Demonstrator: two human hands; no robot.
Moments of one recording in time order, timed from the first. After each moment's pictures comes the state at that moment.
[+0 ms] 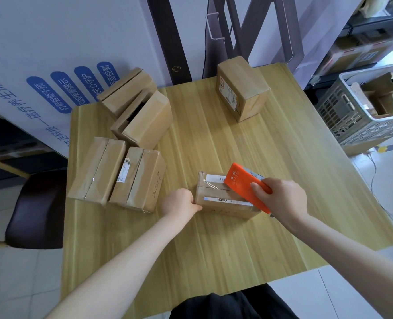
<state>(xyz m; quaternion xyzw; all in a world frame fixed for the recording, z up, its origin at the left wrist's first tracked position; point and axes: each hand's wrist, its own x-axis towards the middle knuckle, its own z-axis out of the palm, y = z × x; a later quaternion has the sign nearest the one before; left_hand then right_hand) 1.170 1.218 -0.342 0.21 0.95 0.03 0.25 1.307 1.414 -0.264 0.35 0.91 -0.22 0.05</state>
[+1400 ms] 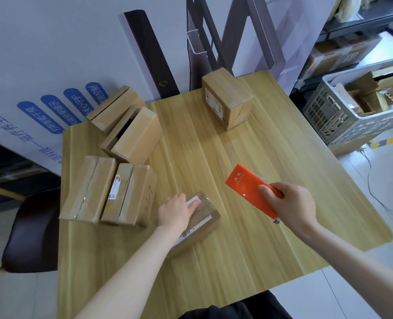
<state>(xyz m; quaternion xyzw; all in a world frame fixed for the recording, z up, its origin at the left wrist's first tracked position) 1.167 1.235 -0.362 0.25 0.95 -0.02 0.18 1.336 1.447 -0.275 0.41 0.85 -0.32 -0.08</state>
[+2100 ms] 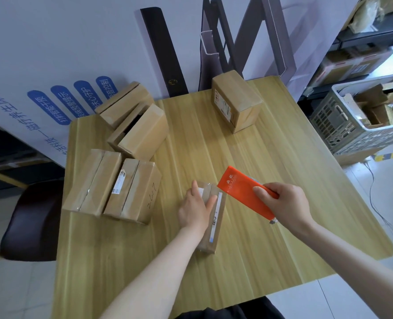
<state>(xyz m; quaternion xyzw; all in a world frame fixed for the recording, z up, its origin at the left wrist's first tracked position) 1.200 1.274 -0.353 0.13 0.96 0.17 0.19 1.317 1.446 -0.270 0.35 0.86 -0.36 -0.06</state>
